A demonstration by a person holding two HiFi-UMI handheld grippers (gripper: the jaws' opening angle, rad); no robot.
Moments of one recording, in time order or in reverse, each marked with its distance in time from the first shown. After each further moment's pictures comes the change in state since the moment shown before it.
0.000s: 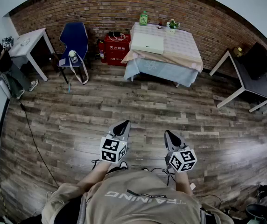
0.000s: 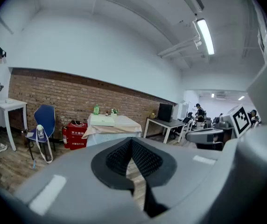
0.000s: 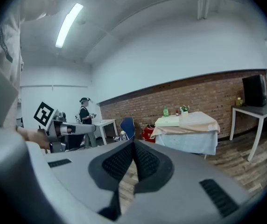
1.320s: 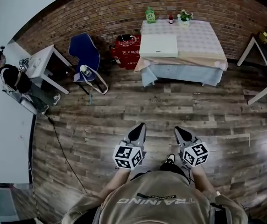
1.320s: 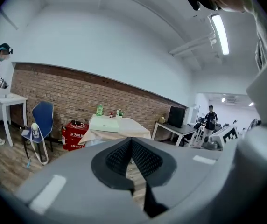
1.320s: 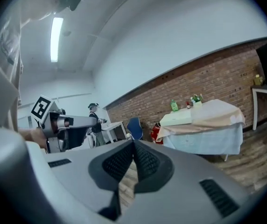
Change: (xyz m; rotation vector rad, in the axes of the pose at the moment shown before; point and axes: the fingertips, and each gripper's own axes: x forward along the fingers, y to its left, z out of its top) left arm 0.188 0.051 0.060 -0.097 -0.008 0.090; right arm 0.181 -0.140 0.023 0.098 0.029 0.216
